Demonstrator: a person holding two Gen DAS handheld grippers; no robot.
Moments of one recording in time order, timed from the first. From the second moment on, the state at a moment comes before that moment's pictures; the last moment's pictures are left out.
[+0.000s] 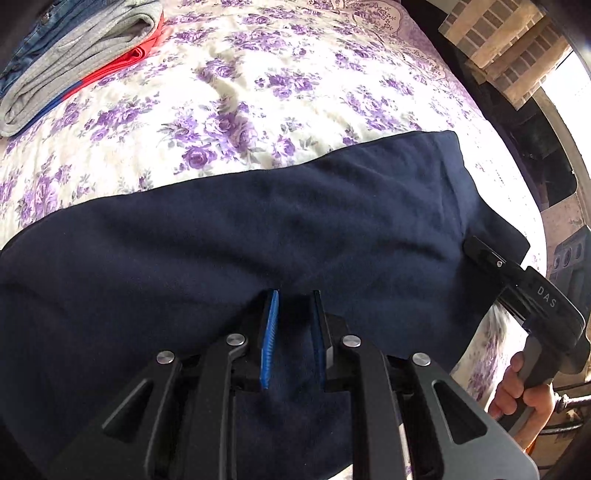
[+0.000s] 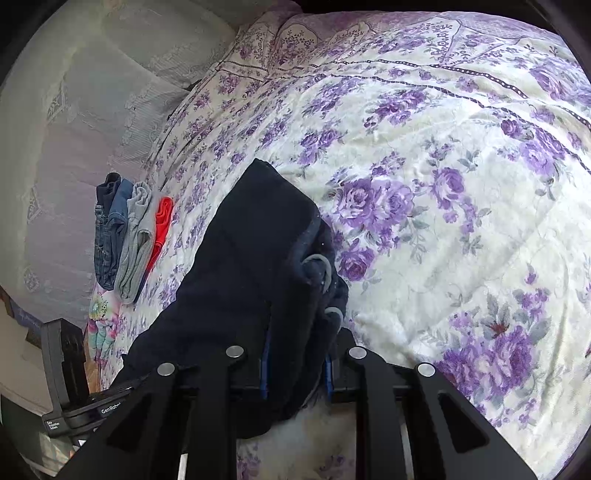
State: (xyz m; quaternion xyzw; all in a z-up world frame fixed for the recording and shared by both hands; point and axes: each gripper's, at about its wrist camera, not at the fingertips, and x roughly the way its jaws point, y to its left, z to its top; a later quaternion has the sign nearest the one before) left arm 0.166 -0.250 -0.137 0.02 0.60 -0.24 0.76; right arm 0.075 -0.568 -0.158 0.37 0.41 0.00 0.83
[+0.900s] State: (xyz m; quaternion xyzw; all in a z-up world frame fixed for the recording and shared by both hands) left arm 0.087 0.016 -0.102 -0.10 0.56 -0.13 0.81; right arm 0.098 -0.282 -0.035 -0.11 0.40 0.17 0.89
